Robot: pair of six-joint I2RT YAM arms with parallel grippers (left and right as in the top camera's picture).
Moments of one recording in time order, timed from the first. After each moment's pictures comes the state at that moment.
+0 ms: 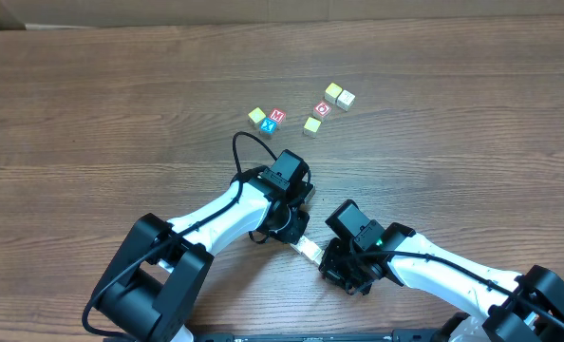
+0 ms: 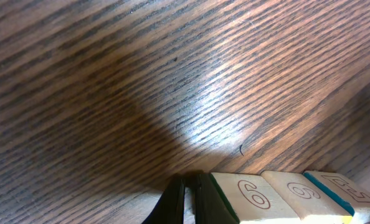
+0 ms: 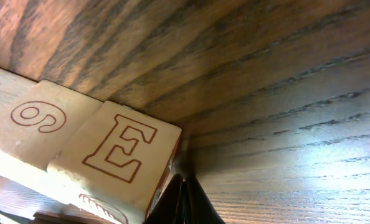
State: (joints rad) left arm -0.62 1.78 0.96 -0.63 0.24 -0.18; right arm 0.77 1.48 0.60 -0.47 -0.40 1.30
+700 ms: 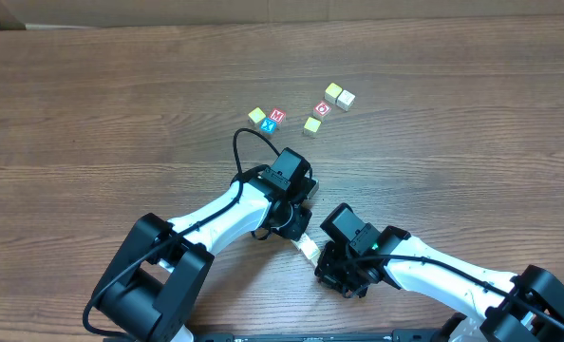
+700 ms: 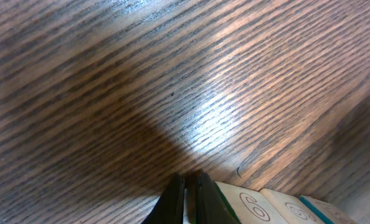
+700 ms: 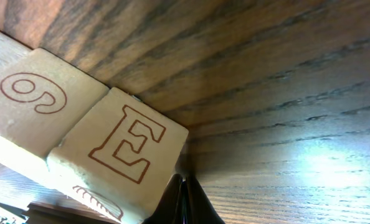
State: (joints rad) left arm -0.62 1.78 0.96 -0.58 0.23 -0.15; right arm 0.81 1.49 0.60 -0.45 -0.41 1.30
